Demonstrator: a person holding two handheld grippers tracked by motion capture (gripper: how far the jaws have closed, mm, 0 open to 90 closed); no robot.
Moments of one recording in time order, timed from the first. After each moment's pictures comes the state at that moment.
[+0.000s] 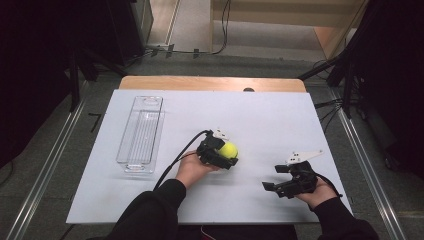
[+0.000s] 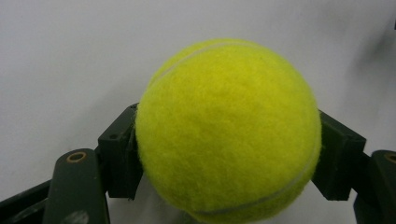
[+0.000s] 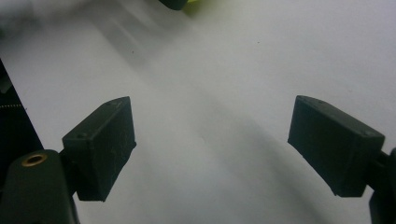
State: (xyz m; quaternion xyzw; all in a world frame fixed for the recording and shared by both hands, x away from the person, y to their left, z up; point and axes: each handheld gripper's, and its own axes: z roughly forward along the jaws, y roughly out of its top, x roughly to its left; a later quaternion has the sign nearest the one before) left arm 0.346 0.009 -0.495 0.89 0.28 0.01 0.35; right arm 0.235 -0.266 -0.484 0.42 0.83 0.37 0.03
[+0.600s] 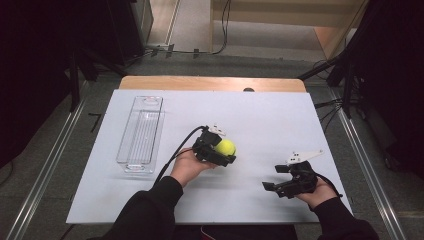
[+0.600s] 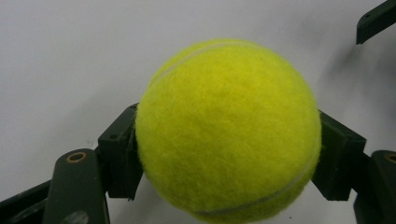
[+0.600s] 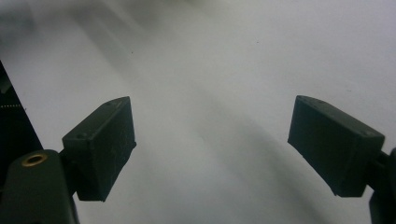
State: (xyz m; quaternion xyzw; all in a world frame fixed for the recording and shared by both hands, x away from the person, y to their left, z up) left arm 0.344 0.020 -0.469 0.89 0.29 0.00 0.36; right arm 0.235 -0.266 -0.484 0.42 0.83 0.37 0.03
